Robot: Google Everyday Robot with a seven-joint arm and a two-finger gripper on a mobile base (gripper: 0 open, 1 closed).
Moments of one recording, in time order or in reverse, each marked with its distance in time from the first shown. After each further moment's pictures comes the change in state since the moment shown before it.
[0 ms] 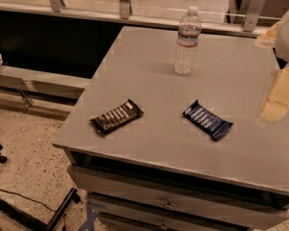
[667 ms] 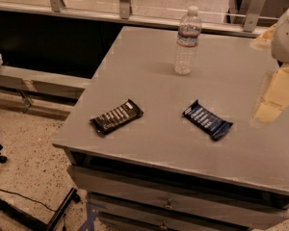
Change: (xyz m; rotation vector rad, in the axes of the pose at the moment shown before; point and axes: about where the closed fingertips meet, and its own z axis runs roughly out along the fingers) arm -0.006 0.003 0.005 -0.021 -0.037 0.025
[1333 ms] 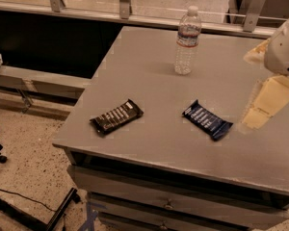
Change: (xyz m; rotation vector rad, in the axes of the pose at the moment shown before) arm -0.006 0.009 0.023 -0.071 -0.107 0.085
